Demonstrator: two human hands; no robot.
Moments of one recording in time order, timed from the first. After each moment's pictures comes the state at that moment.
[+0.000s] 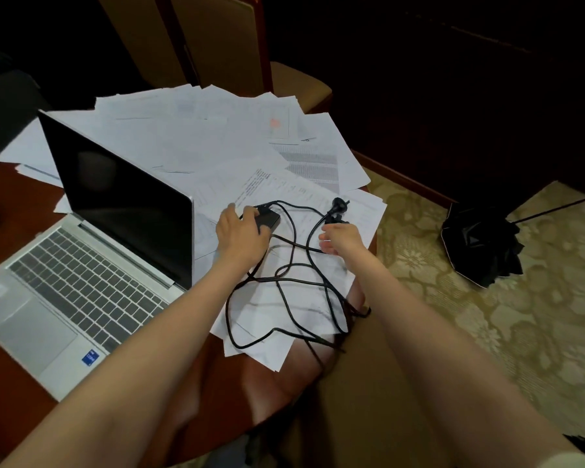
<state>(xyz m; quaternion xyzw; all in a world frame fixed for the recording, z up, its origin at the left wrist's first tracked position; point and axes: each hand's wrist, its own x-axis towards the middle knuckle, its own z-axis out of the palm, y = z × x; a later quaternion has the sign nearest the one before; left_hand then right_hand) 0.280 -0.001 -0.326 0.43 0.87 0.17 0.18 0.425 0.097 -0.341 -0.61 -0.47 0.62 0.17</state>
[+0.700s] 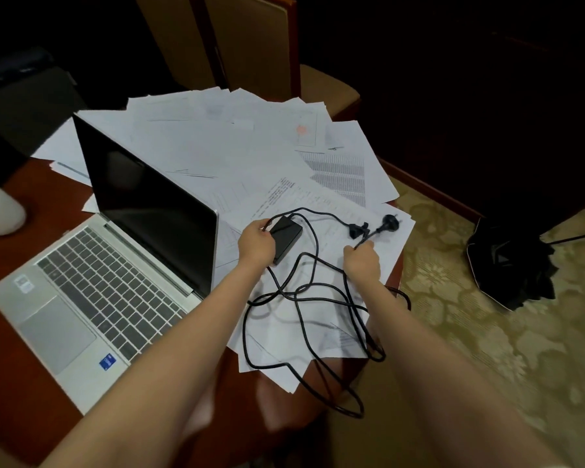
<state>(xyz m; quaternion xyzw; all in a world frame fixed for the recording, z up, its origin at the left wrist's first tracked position) 0.262 0.013 -0.337 0.19 0.81 0.46 0.32 0.409 0.104 -0.376 -0.70 -0.60 0.39 0.07</state>
